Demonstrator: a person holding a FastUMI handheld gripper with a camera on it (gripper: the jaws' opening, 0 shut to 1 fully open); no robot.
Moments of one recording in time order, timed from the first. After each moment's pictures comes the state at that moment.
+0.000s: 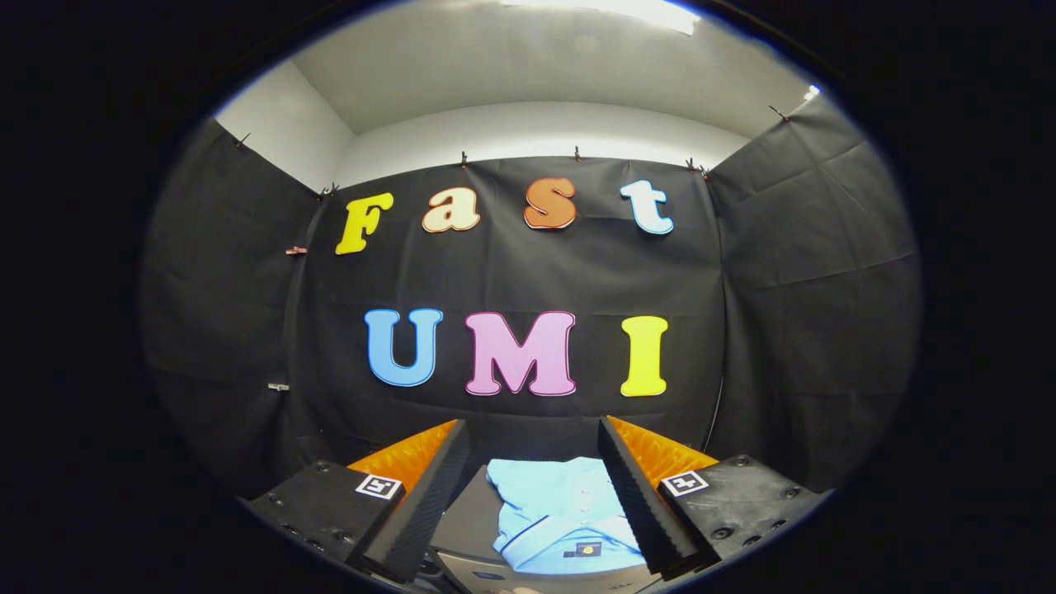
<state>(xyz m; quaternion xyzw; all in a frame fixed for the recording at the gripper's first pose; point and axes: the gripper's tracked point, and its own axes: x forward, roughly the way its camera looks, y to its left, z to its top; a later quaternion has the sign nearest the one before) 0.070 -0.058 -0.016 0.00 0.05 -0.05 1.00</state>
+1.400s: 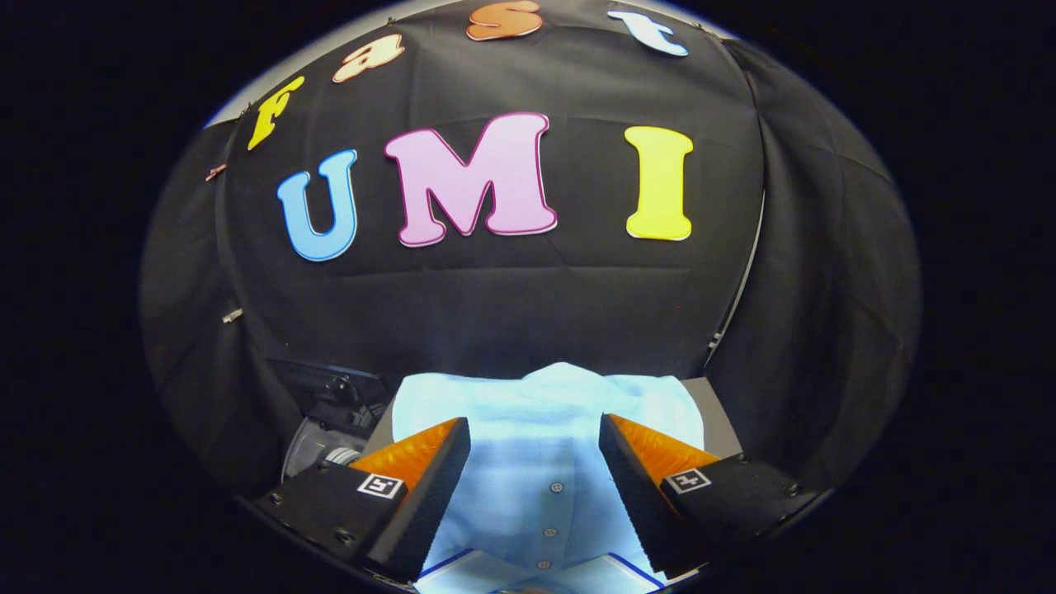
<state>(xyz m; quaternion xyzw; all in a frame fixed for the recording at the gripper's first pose) 0.238 -0.151 -0.243 0.04 0.38 -0.07 0.92</state>
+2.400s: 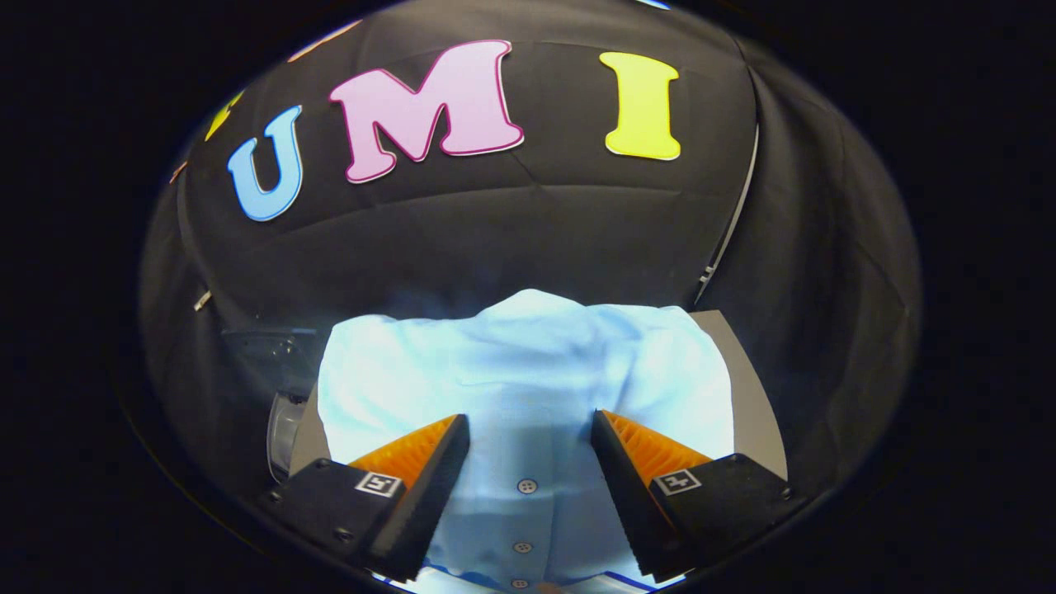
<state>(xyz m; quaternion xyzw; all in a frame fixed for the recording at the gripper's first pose) 0.233 -0.180 -0.316 0.02 0.48 -0.11 0.87</state>
